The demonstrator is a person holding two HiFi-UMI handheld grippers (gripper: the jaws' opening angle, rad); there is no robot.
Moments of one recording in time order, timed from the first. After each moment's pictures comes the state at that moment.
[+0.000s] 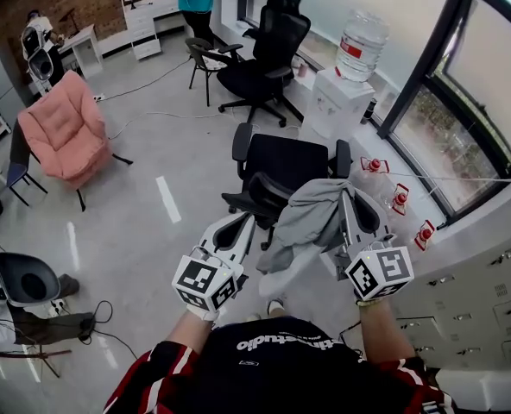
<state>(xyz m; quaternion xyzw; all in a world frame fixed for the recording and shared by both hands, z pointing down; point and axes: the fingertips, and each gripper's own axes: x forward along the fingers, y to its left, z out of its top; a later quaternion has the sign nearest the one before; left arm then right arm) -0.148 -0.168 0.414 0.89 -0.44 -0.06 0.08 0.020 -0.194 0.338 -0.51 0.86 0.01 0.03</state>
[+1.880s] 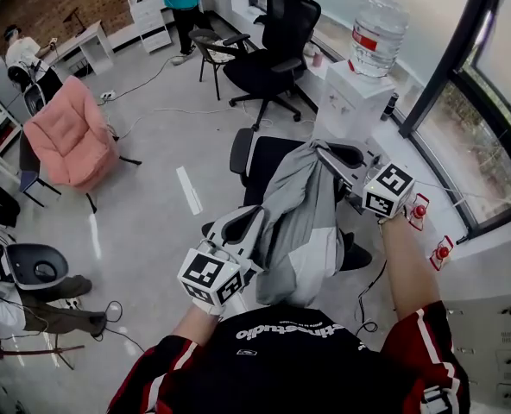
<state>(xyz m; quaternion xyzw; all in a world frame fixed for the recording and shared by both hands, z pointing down) -0.043 -0.369 0.426 0.89 -0.45 -0.02 0.09 0.056 -0.490 0.381 -0.19 0.98 0.05 -0.02</state>
